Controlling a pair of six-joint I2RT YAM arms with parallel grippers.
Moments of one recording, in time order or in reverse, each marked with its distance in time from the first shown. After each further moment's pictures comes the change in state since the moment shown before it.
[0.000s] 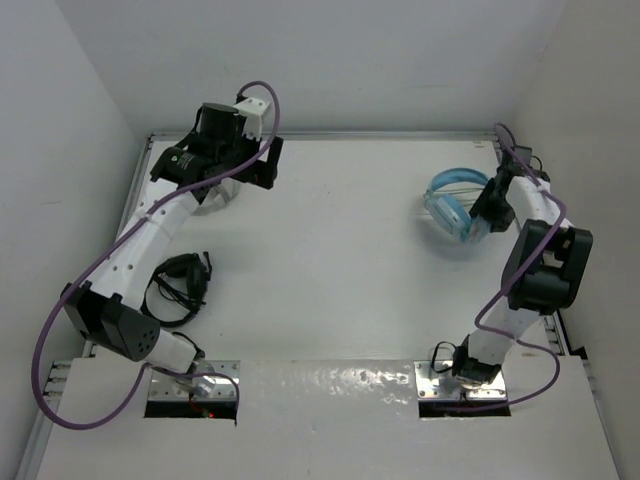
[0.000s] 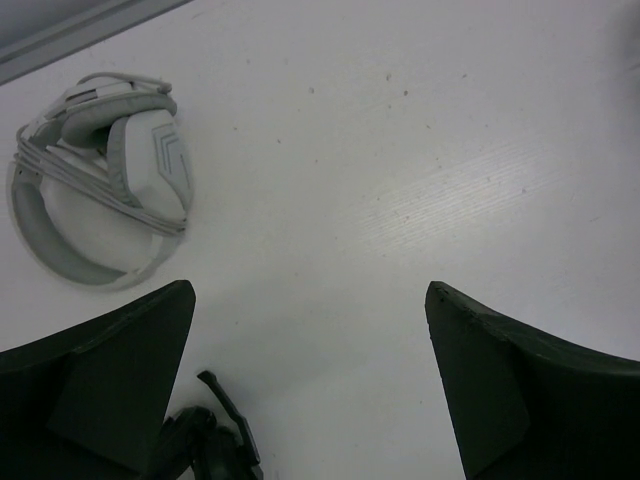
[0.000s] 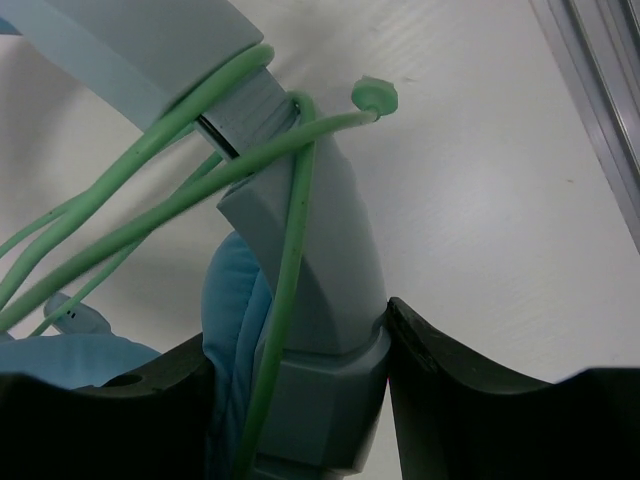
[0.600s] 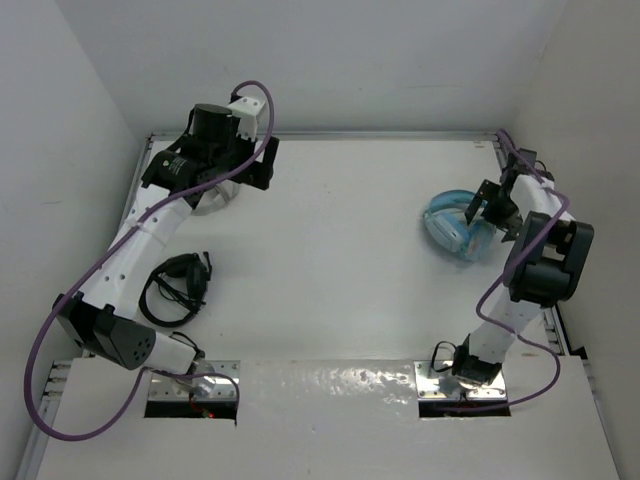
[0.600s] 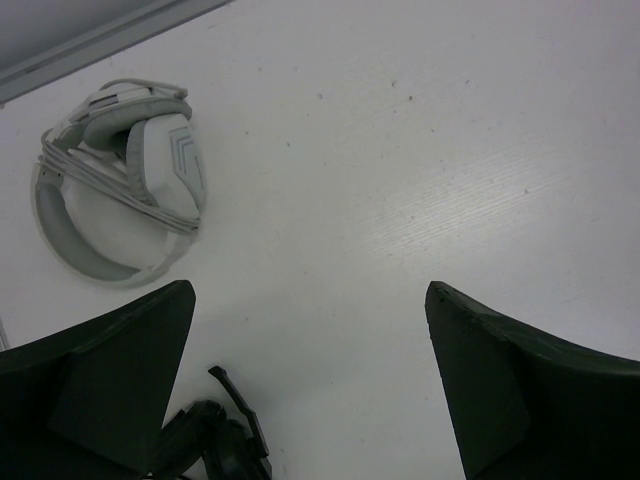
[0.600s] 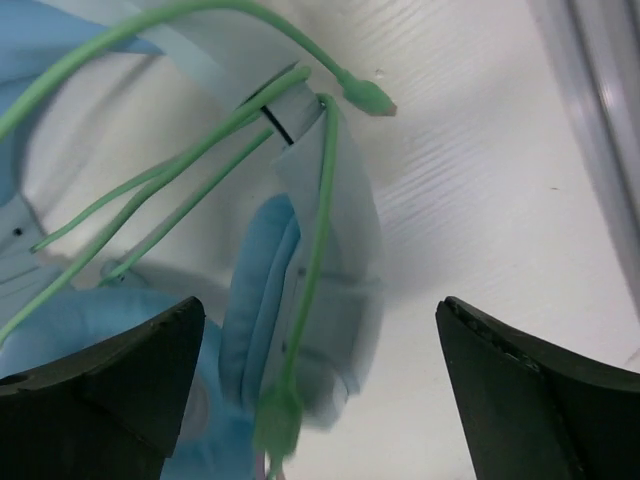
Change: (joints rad) left arm 0.000 -0.059 -0.013 -0.019 -0.018 0.014; right arm -0.077 0.099 0.022 -0.041 -0.031 -0.074
